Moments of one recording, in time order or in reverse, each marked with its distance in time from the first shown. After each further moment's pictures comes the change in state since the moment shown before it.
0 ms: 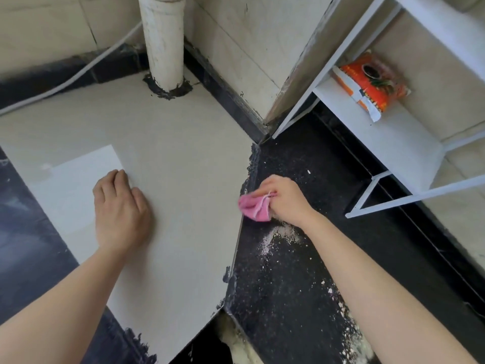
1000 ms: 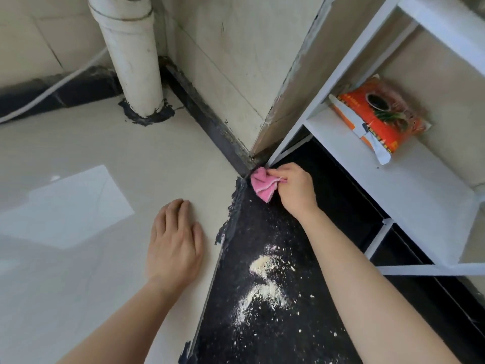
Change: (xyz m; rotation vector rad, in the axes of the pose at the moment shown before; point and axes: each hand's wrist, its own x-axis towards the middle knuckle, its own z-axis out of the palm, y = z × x) left_hand -0.004 0.121 0.077 0.120 -0.190 0.127; right_hand 0.111 0.045 -0.060 -0.100 0.342 -0.126
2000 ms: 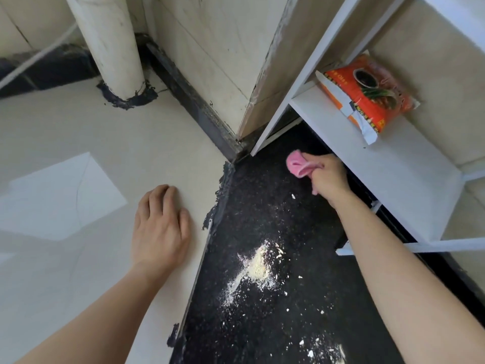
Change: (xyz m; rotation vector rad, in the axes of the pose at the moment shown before) left_hand 0.003 -0.003 0.009 -0.021 0.102 0.017; right_hand 0.001 0.056 -0.057 0.170 -0.043 0.394
